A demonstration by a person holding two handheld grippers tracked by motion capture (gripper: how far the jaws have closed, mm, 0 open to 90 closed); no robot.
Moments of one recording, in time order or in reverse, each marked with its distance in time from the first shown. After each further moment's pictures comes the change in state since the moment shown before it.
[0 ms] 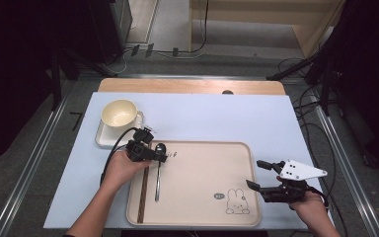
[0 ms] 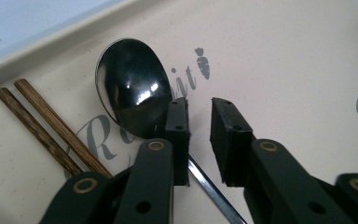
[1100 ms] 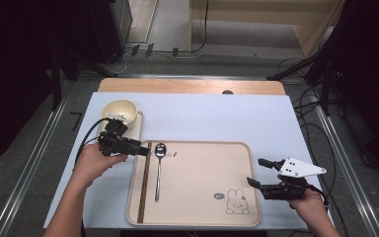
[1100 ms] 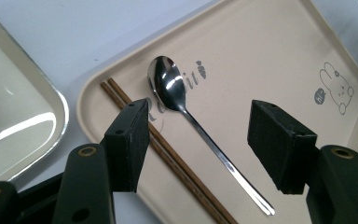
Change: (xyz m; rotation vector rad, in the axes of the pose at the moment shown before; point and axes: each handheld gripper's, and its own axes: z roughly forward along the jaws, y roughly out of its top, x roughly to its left) left arm 0.010 -0.013 -0.083 -0.112 0.012 0.054; right arm -0.005 0.000 0.002 0.020 -0.035 0.021
